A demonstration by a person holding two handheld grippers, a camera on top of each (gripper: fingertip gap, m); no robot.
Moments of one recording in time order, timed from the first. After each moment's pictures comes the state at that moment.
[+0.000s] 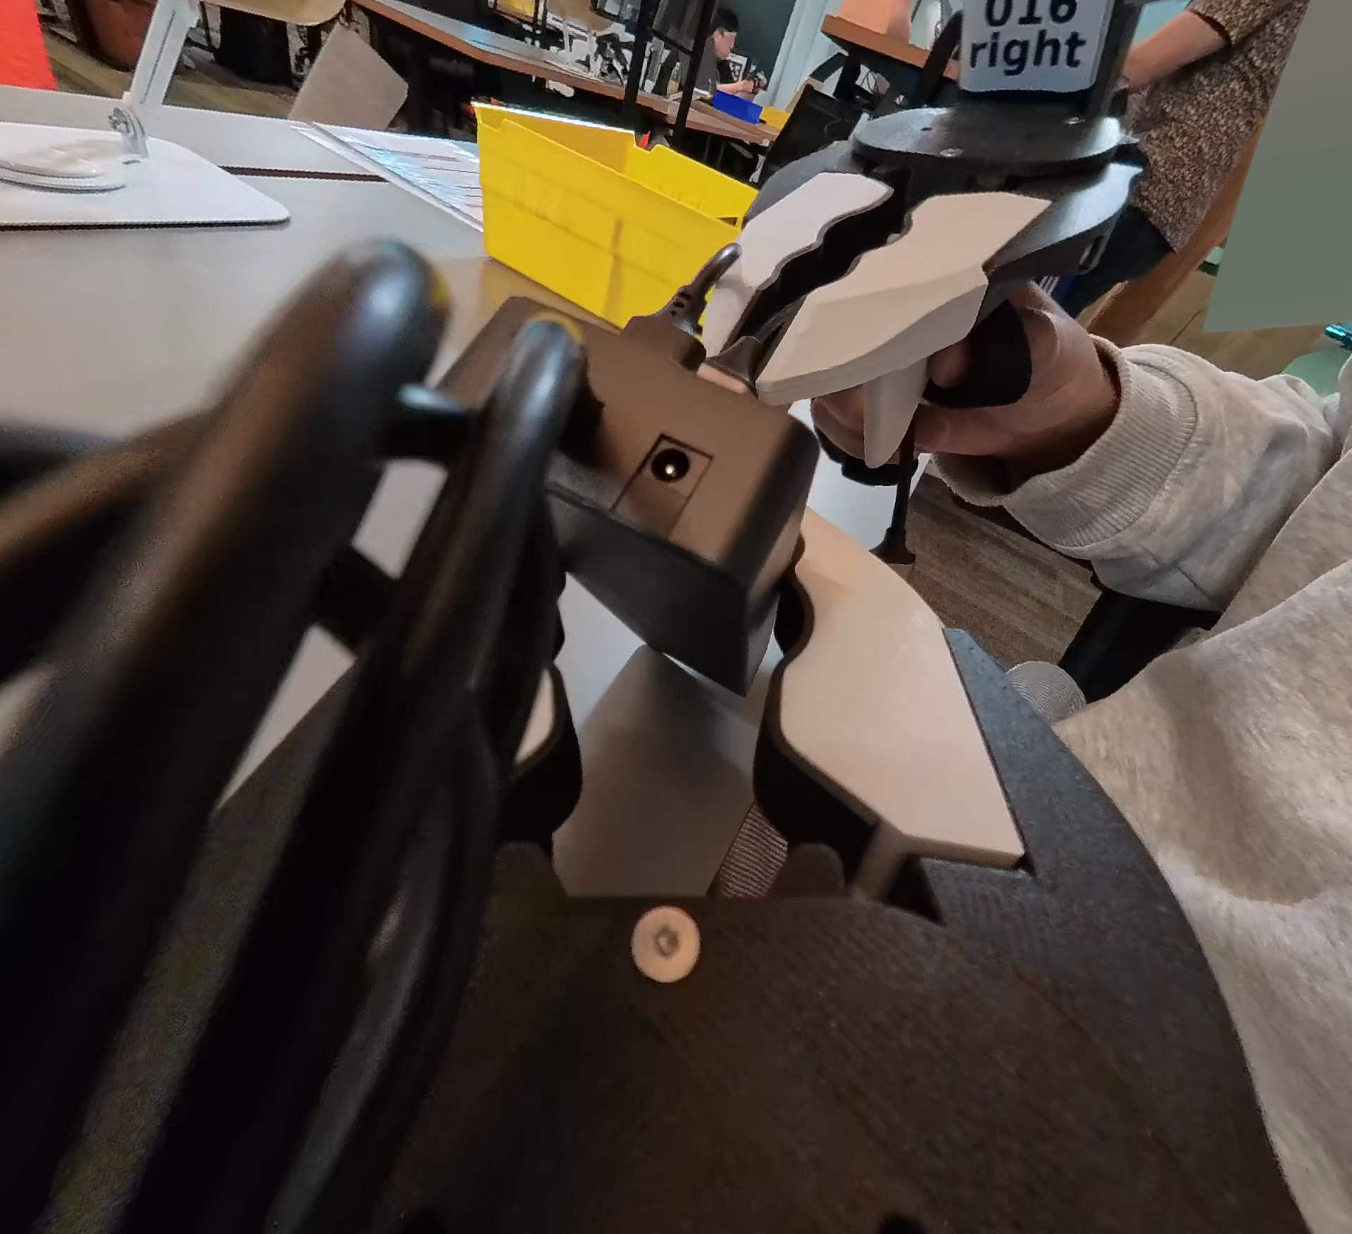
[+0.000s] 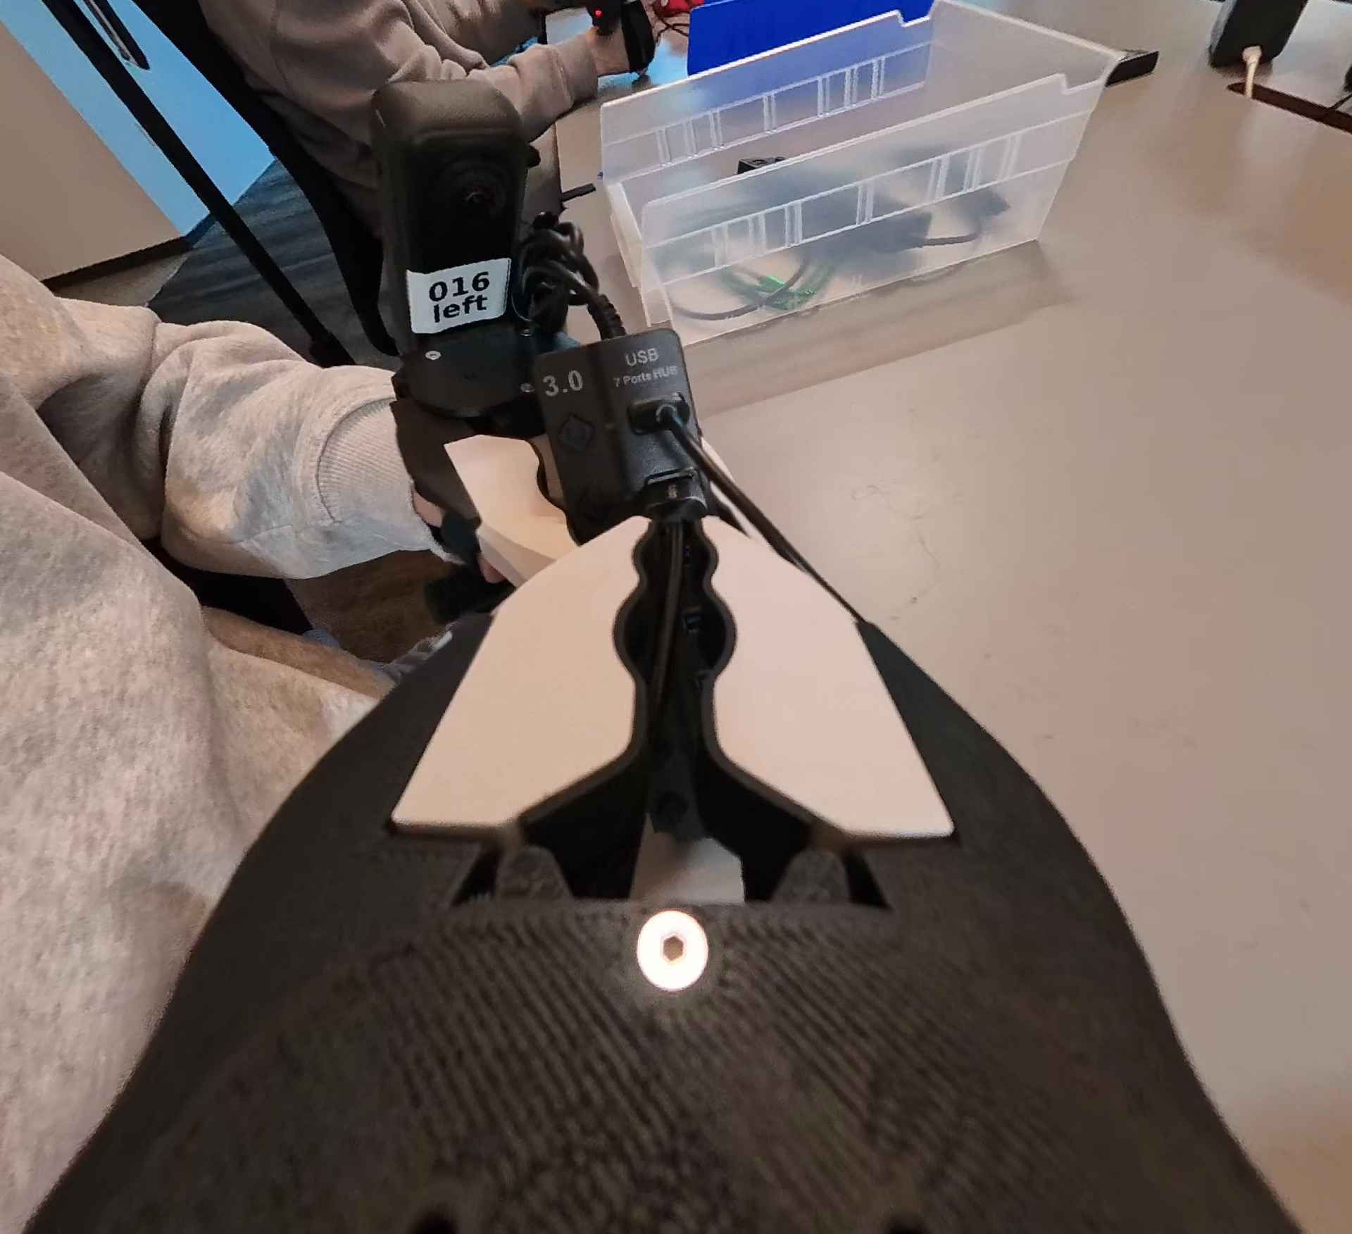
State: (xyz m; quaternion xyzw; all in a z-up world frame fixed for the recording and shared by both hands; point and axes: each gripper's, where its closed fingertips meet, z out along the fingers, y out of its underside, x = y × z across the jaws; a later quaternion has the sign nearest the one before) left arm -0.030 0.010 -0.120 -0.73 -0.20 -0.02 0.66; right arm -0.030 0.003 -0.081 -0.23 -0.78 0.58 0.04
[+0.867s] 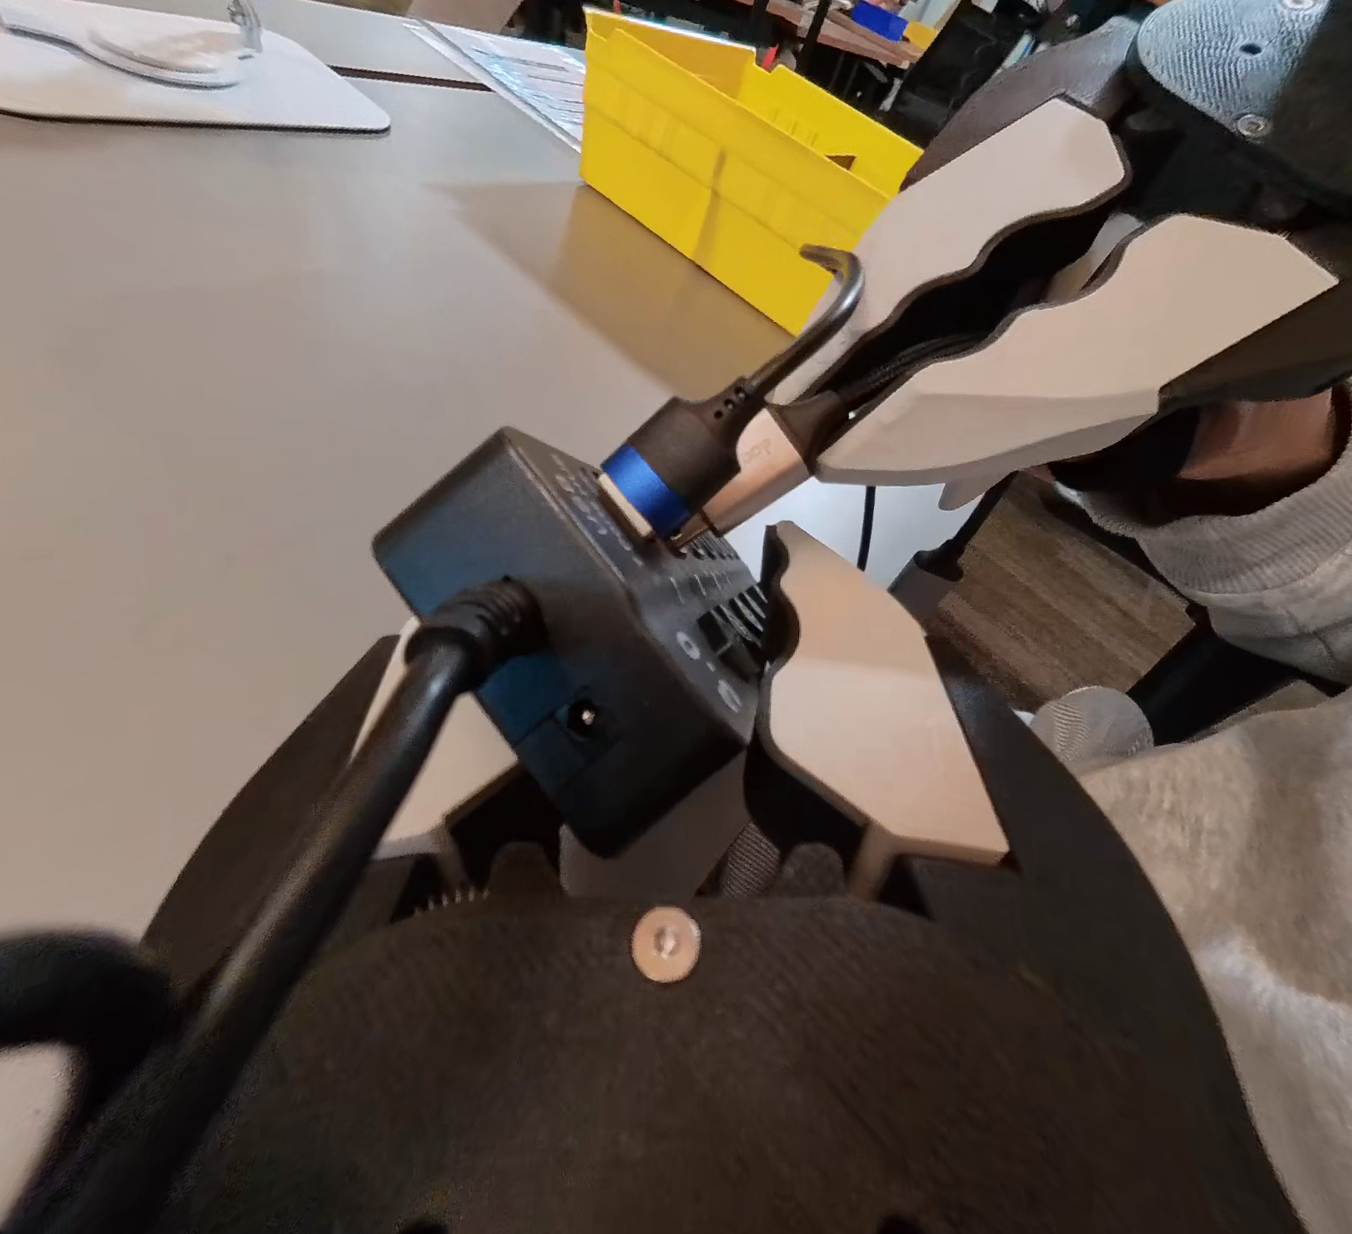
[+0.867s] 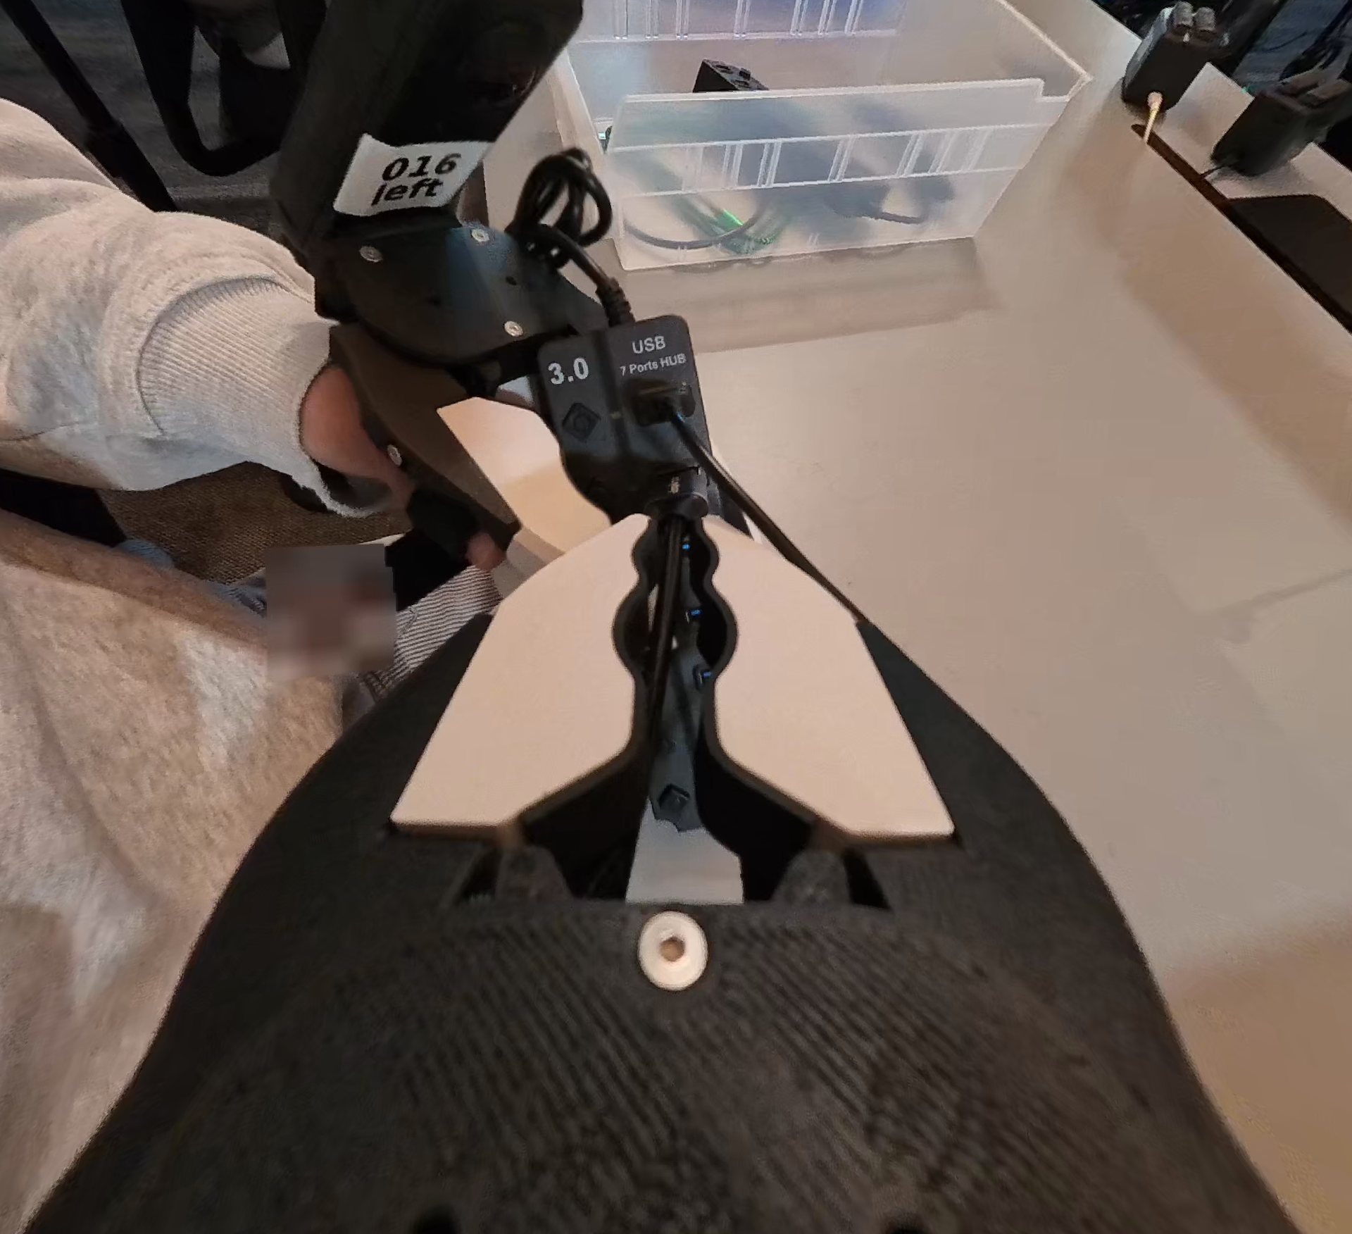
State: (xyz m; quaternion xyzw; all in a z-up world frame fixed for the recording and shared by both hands) left arm -0.040 0.010 -0.132 -0.75 -0.27 0.01 0.60; right arm -0.025 -0.007 -0.090 -0.18 -0.84 0.49 0.15
